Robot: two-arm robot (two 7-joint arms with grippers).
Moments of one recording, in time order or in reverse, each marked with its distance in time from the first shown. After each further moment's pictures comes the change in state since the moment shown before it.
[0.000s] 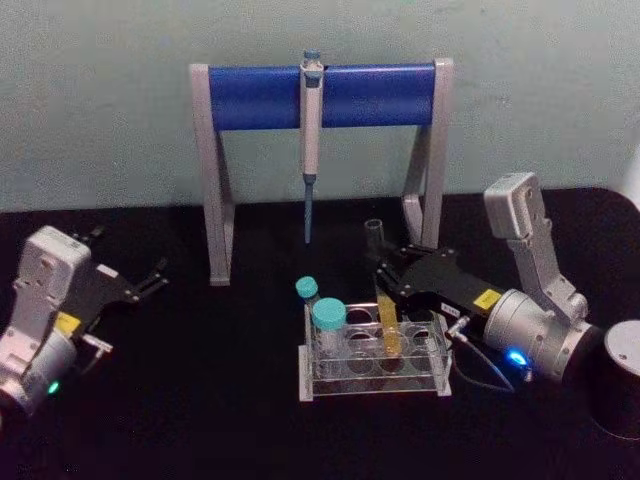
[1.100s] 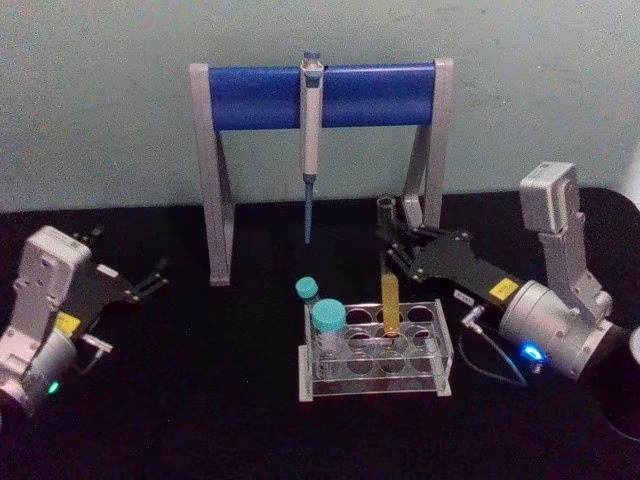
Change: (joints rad) left arm 0.000 0.000 0.000 0.000 0.000 0.000 0.000; right arm -0.038 0.012 0.039 -0.053 0.041 -0.077 0.017
